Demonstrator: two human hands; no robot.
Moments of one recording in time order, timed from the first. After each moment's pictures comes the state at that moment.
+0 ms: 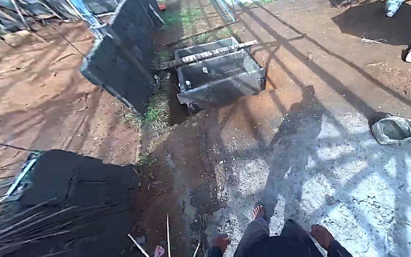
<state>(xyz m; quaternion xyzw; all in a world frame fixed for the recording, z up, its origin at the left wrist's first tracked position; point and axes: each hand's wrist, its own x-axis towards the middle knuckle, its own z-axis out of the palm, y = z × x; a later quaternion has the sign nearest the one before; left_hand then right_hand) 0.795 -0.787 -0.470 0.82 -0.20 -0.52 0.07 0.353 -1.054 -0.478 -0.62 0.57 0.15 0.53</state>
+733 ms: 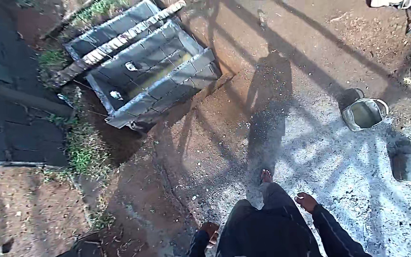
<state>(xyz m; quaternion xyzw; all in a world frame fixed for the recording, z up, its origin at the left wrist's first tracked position) 0.890 -1.368 -0.385 0.81 -0.04 -0.59 -0.08 0.425 -1.548 -0.427 -0.38 0.68 0.15 0.60</state>
